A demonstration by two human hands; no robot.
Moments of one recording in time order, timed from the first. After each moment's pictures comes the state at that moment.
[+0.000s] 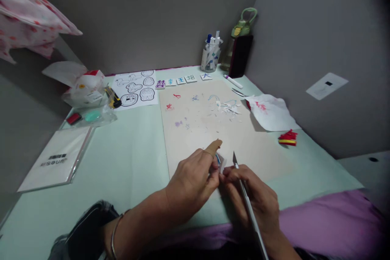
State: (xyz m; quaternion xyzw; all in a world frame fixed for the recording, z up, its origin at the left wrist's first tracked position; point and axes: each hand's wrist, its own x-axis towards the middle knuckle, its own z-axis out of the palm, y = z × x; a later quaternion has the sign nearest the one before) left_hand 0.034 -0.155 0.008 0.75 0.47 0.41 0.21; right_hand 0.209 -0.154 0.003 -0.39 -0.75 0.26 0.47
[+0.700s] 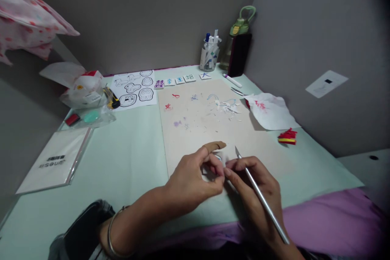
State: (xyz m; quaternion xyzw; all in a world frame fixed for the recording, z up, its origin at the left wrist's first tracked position) left_hand 0.038 -0.149 0.023 0.59 0.47 0.44 0.49; right_hand 0.210 -0.148 0.001 -0.48 -0.57 0.45 0.50
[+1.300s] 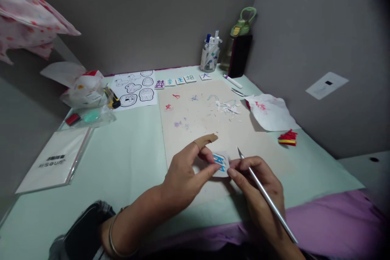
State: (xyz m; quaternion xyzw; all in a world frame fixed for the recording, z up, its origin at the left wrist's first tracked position) left_hand 0.029 -0.150 0.021 0.61 0.47 0.50 0.39; right_hand 0.212 -0.146 0.001 -0.48 -0.51 0.49 0.52
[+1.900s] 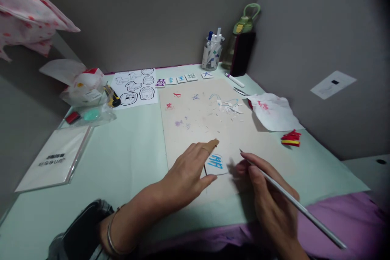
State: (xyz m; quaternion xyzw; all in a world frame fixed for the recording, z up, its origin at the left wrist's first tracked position) left_hand 0.016 -0.145 0.004 0.78 0.46 0.33 0.28; right_hand 0.226 -0.147 0.002 -0.54 -0.64 0.30 0.47
